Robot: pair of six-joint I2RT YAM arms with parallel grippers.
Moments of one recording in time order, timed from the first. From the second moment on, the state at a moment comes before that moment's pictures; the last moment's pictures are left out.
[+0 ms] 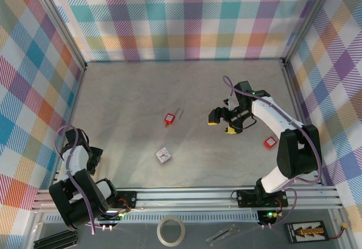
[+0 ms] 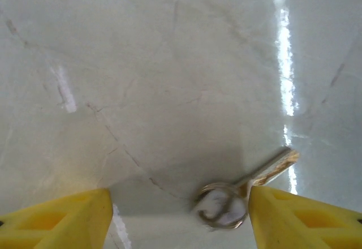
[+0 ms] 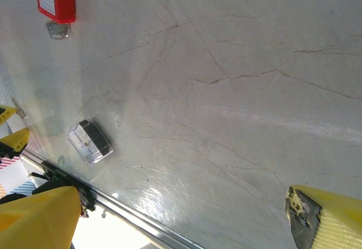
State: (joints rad) left arm 0.55 1.11 0.48 -0.72 -0.03 -0.80; right arm 0.27 1.57 1.14 -0.95 -0.58 0.39
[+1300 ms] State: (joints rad) left arm -0.07 1.31 0.54 -0.37 0.16 -0.82; right arm 0.30 1.56 1.11 -0.82 -0.61 0.44
